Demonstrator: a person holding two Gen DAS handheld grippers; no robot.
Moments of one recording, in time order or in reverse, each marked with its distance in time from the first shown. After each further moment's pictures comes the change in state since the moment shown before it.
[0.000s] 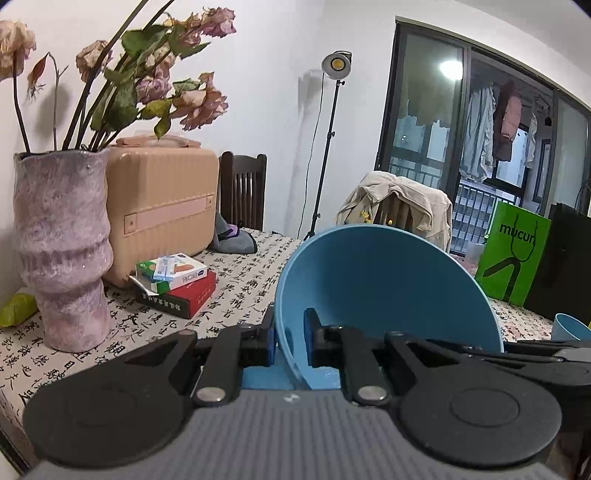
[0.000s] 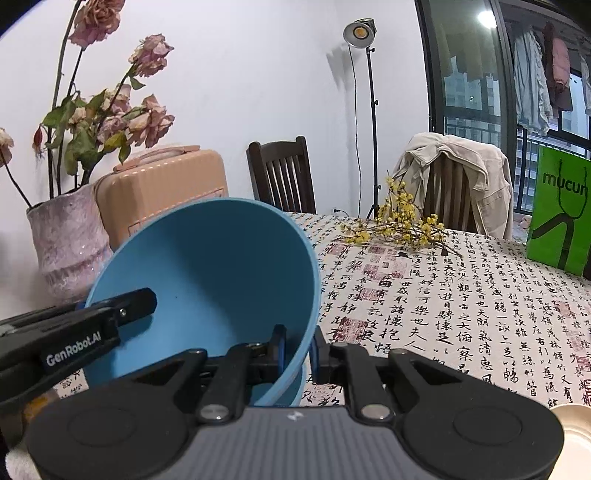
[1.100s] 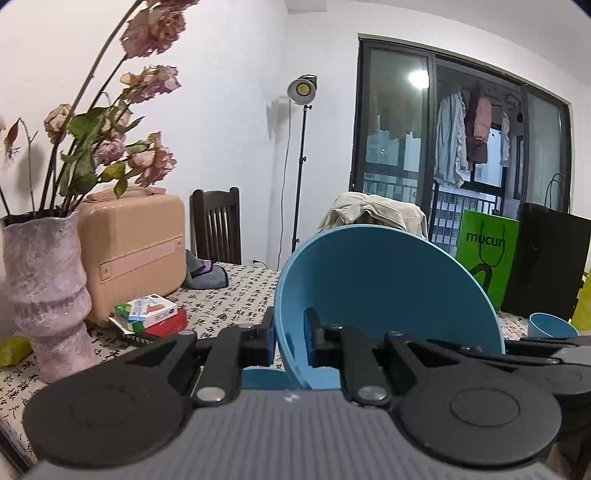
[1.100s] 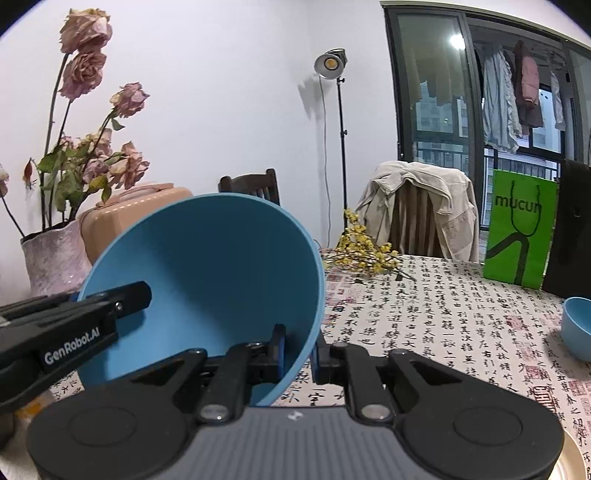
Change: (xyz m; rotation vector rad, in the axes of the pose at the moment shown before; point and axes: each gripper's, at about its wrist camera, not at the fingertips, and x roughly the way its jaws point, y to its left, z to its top) left arm -0.037 -0.056 0.013 0.090 -0.089 -0.037; right arm -0.061 -0.033 0.004 0.016 -0.101 -0.071
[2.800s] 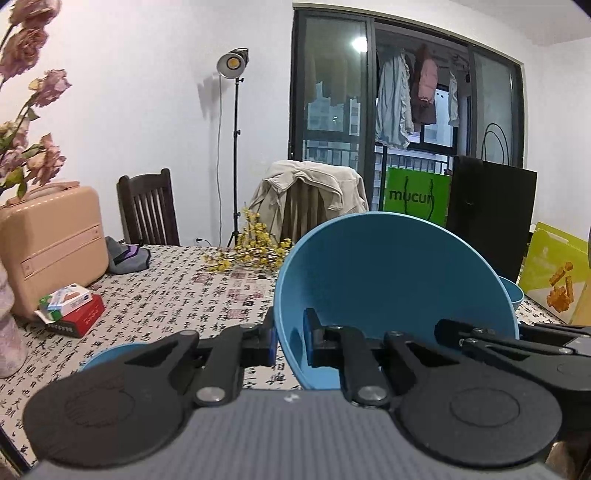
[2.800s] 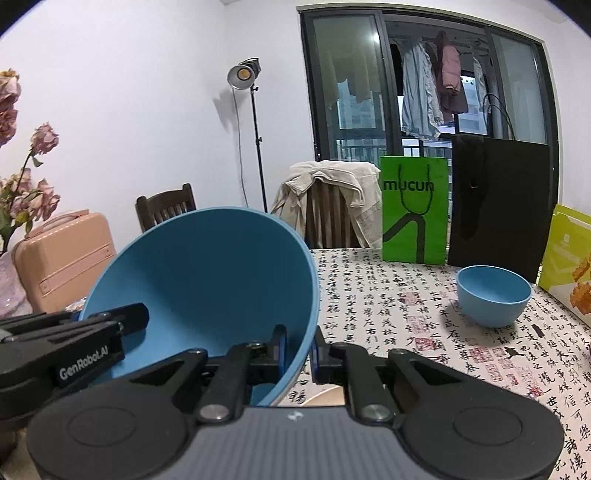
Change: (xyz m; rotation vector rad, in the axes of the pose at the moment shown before) left arm -0.001 -0.121 -0.017 0.104 0.097 -0.139; right arm -0.059 -0.109 -0.025 0.123 -0.031 -0.203
